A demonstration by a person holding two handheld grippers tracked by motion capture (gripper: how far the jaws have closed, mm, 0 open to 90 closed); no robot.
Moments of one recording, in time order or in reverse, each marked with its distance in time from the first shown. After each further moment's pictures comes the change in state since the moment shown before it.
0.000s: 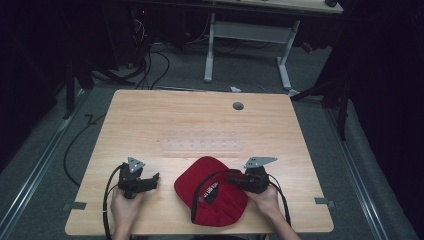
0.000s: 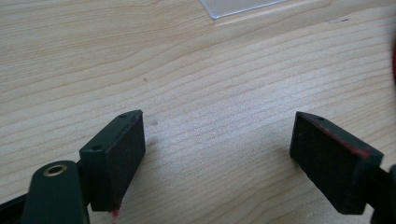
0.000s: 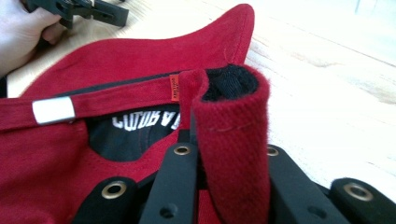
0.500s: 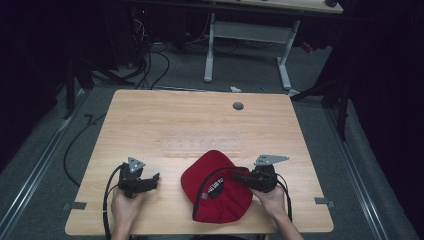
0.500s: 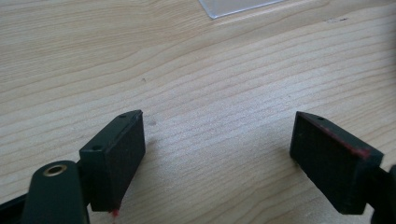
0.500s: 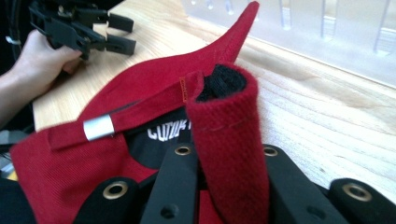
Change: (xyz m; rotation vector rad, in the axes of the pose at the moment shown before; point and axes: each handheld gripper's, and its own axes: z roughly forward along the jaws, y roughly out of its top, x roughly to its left) left arm -0.001 0.000 0.000 0.002 -0.003 0.001; right arm -0.002 0.003 -0.027 -0.077 0.009 0.072
